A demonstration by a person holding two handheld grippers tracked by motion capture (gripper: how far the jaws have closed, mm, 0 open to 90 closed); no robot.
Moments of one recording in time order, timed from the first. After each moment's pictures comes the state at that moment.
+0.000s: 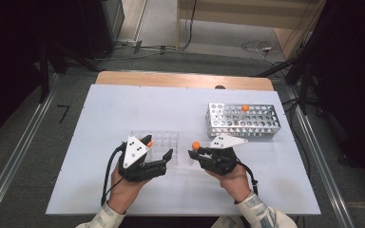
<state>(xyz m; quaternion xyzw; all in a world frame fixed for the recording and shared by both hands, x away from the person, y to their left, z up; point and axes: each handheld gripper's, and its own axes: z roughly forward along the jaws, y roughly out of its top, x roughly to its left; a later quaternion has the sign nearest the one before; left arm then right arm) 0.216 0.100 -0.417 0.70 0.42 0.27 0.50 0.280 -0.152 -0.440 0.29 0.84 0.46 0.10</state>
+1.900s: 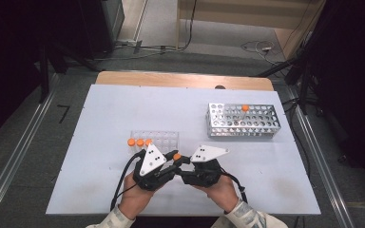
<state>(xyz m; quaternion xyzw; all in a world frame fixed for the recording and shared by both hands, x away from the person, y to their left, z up) 0.209 0.070 -0.426 0.75 0.36 0.21 0.51 0.254 -0.117 -0.444 0.23 0.85 0.46 0.07</state>
